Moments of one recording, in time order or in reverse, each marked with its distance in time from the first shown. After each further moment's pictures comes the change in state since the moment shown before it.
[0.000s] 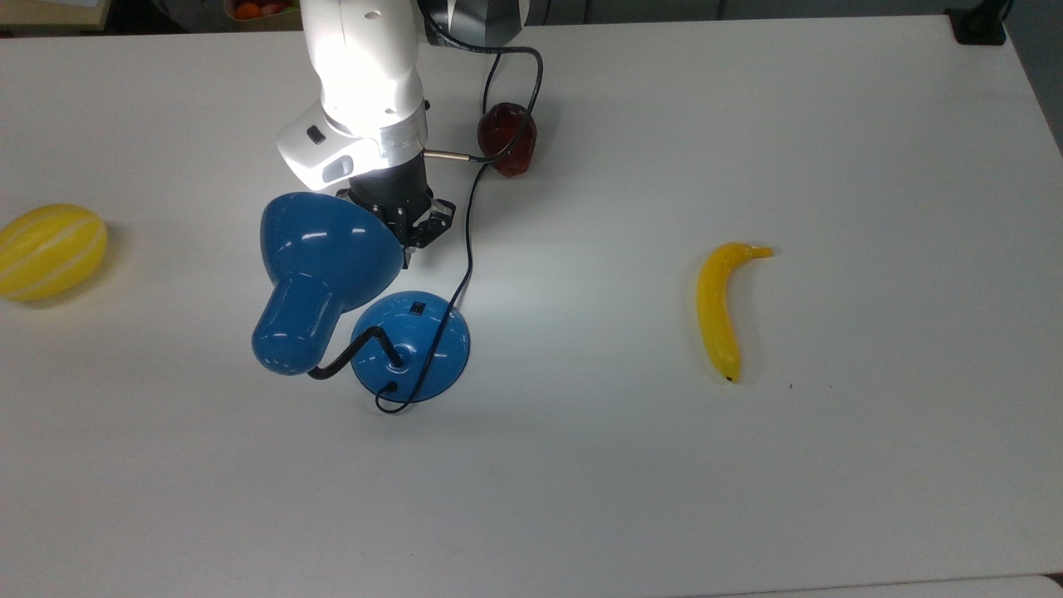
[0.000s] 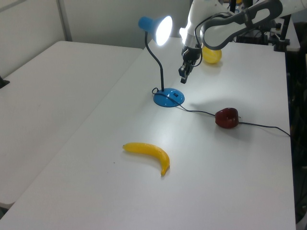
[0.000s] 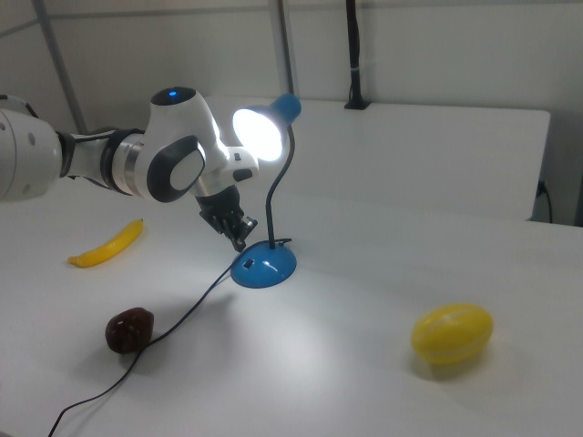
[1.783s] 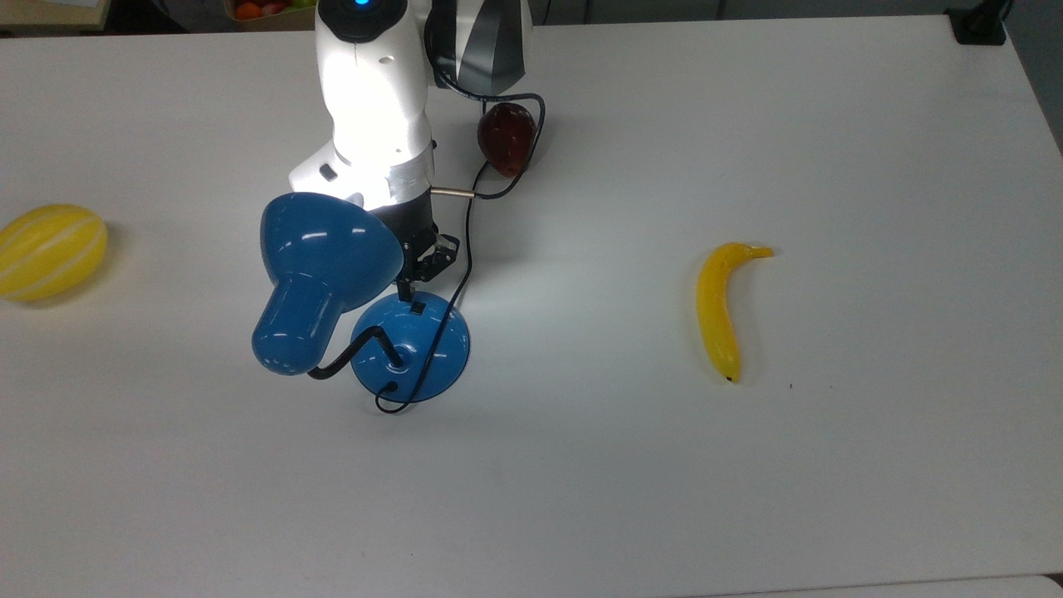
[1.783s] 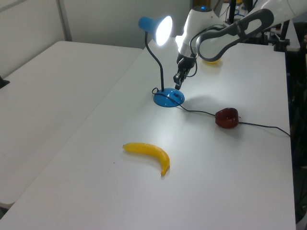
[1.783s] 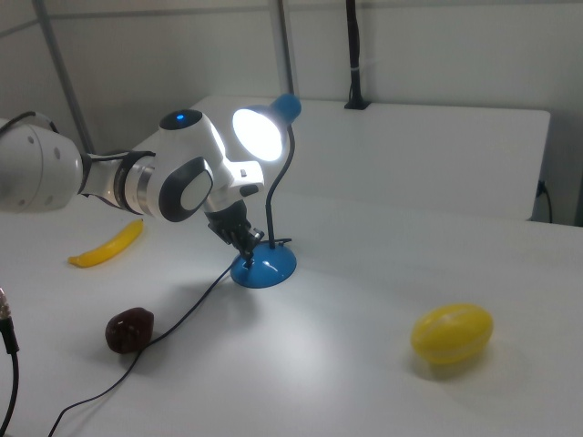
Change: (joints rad) arm 0.007 0.089 0.000 0.014 0.000 0.116 0.001
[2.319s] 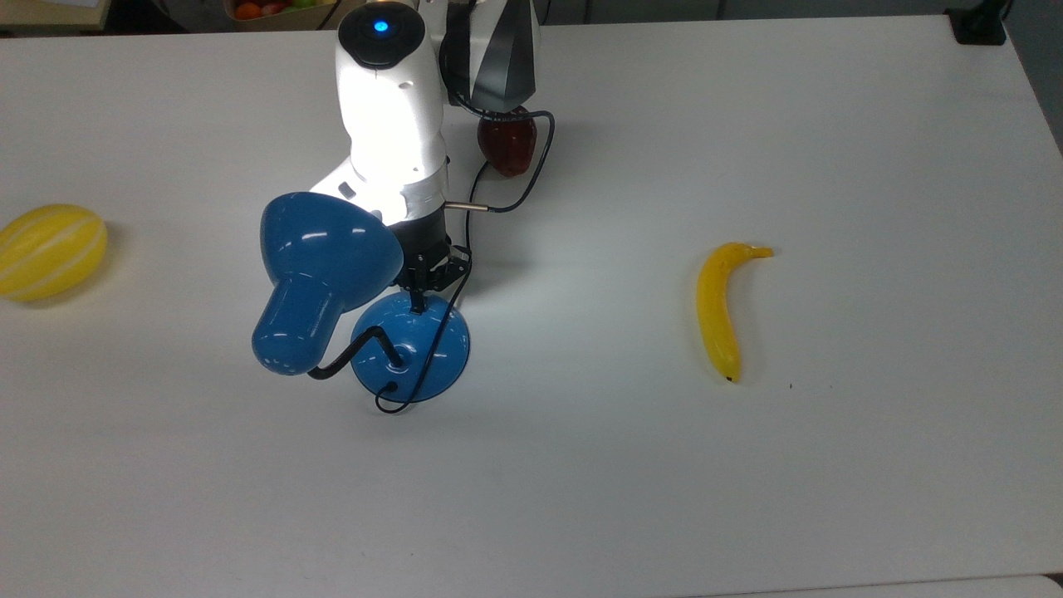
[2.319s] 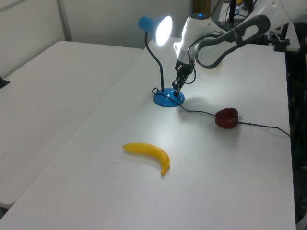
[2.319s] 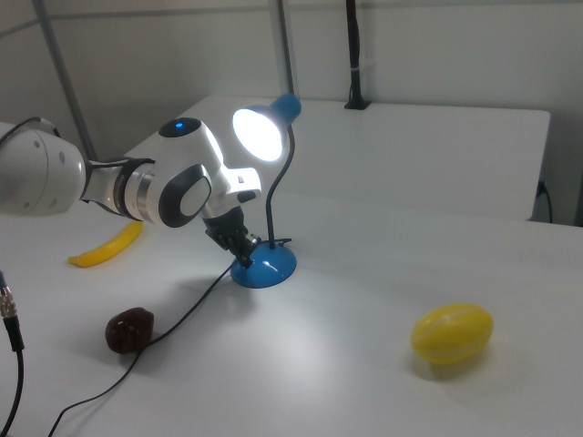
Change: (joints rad) arm 0.017 0.031 0.000 0.001 -0.003 0.015 0.001
